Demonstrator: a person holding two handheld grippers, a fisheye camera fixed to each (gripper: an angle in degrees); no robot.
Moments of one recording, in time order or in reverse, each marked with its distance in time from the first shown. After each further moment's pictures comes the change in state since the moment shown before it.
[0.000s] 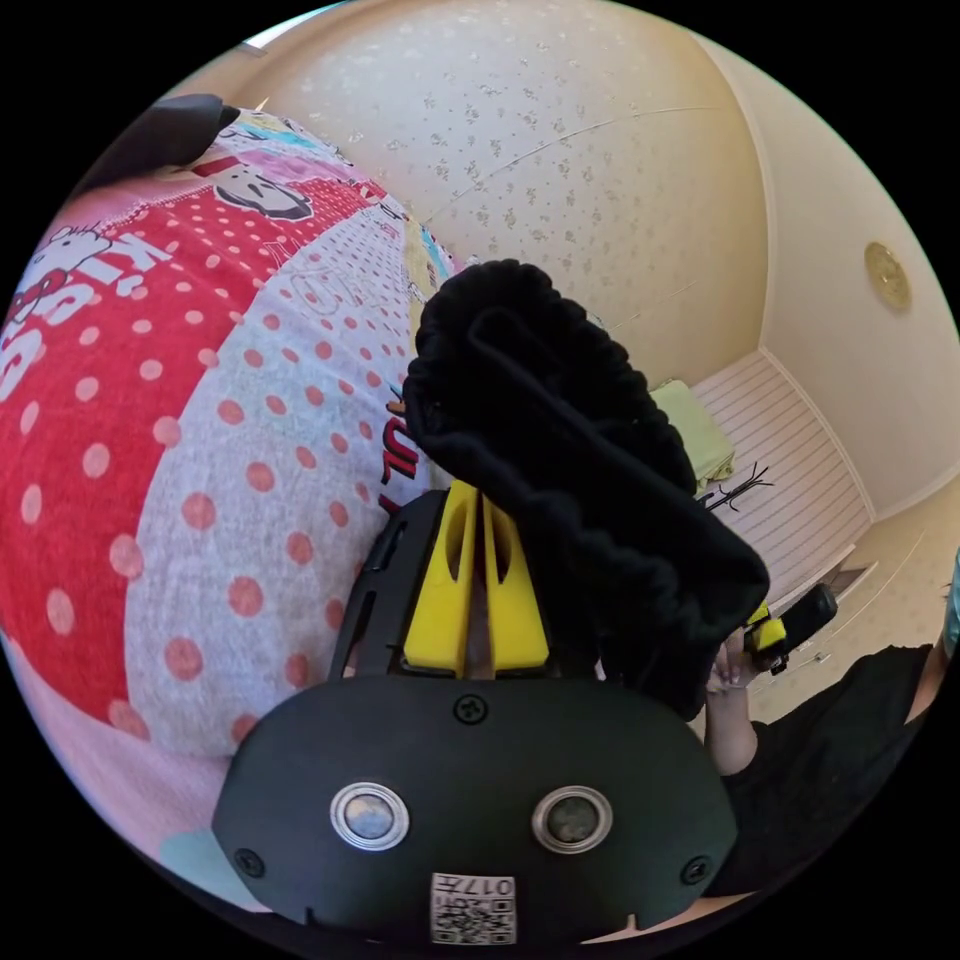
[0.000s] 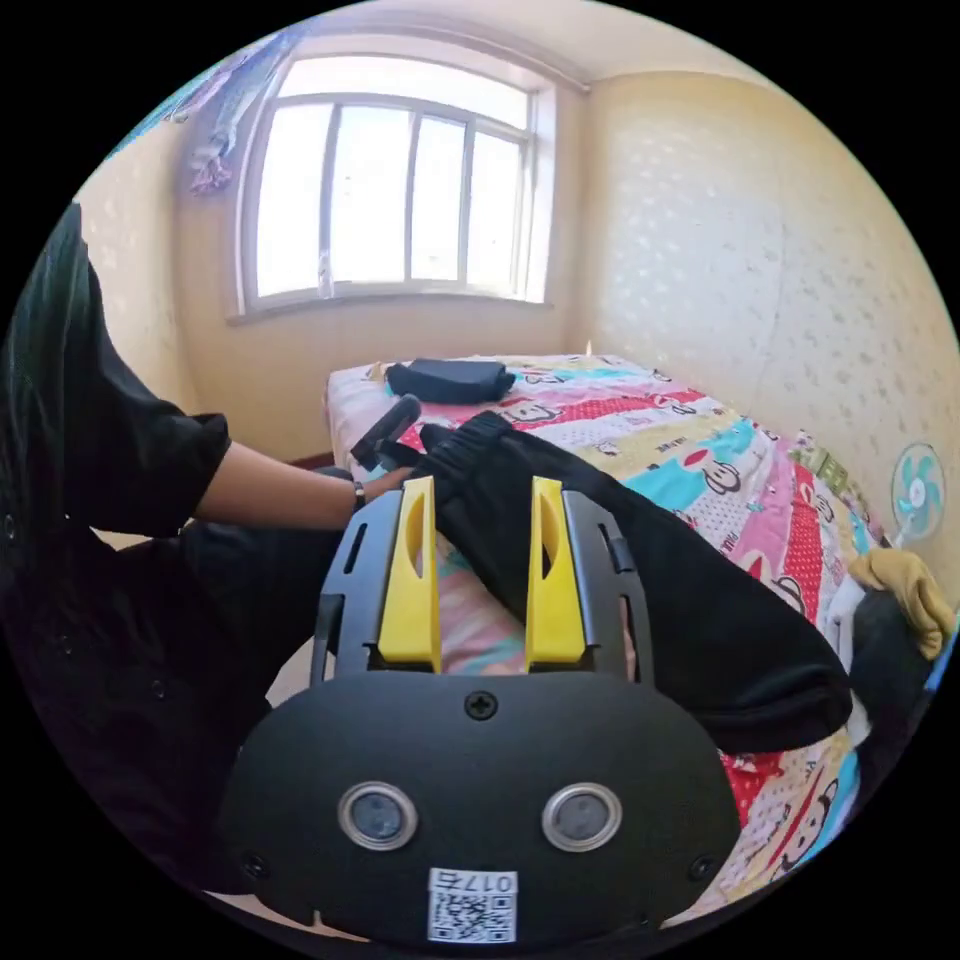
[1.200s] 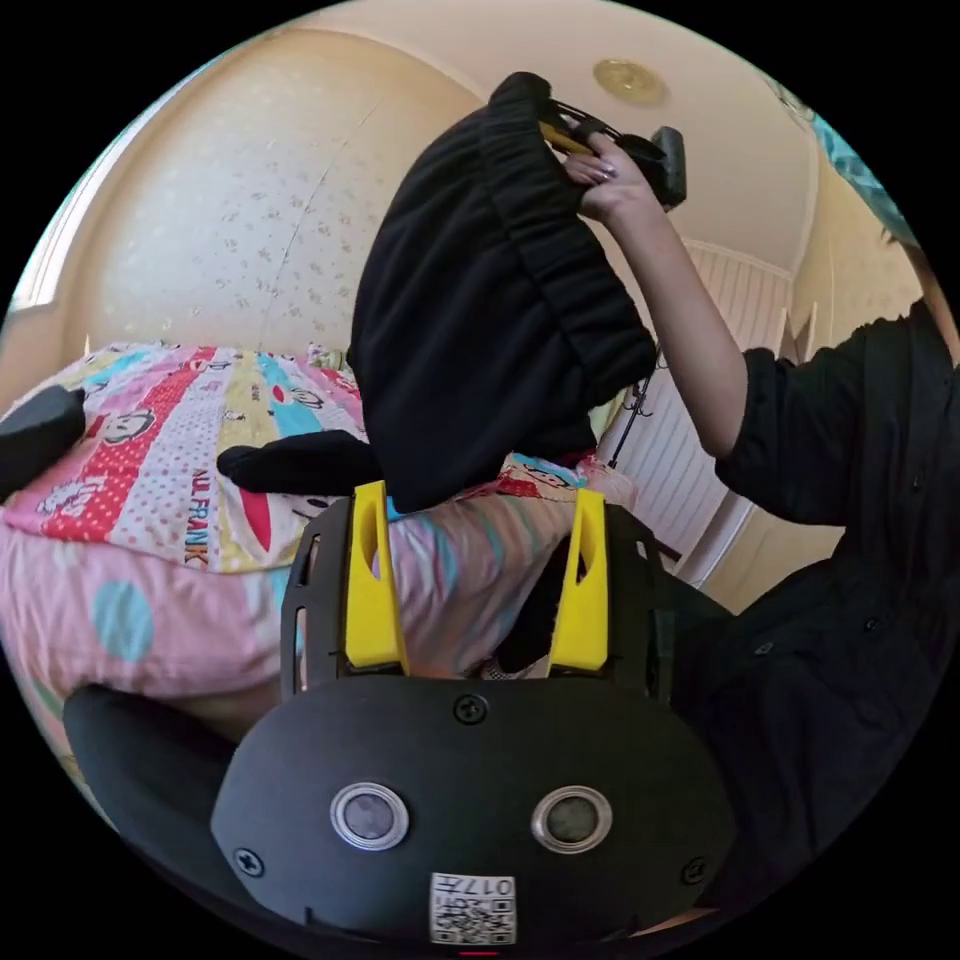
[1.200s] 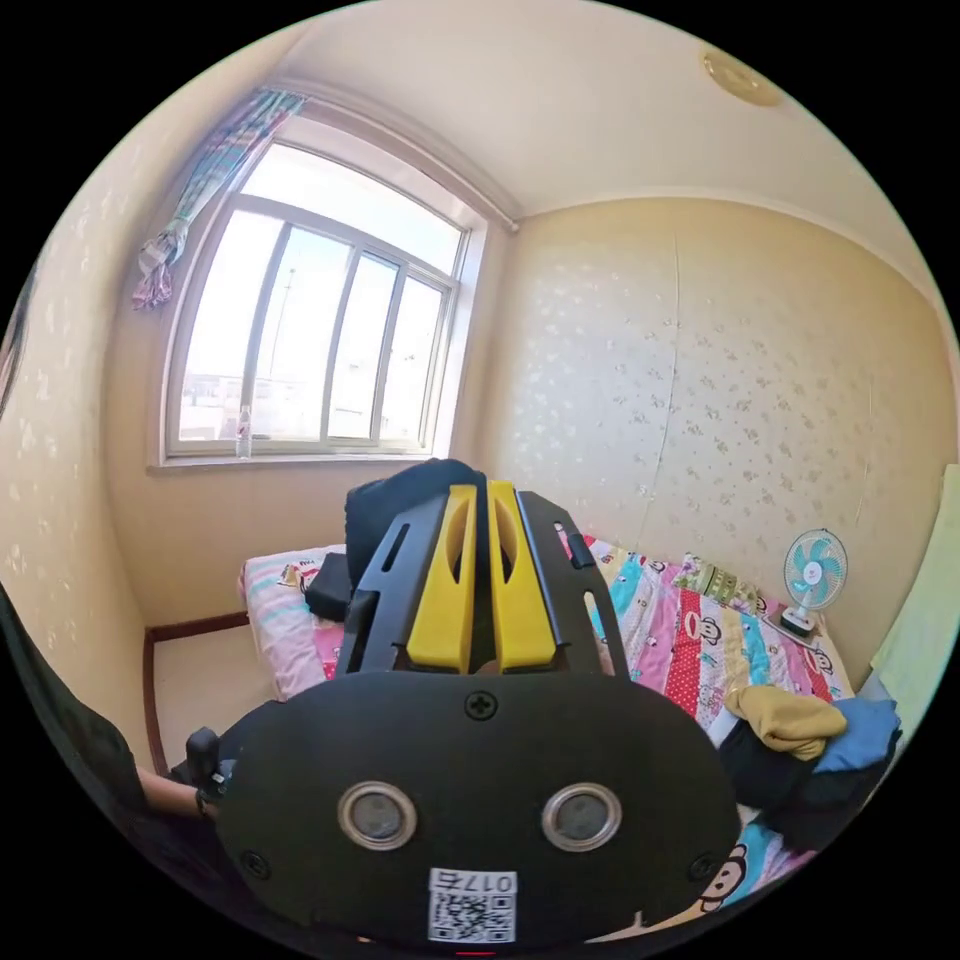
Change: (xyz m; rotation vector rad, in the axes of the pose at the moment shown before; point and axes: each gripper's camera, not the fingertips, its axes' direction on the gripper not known) left arm 0.258 0.327 -0.052 0.127 -0.037 0.673; right arm -0.097 -0.229 -0.268 0.630 0.366 0.169
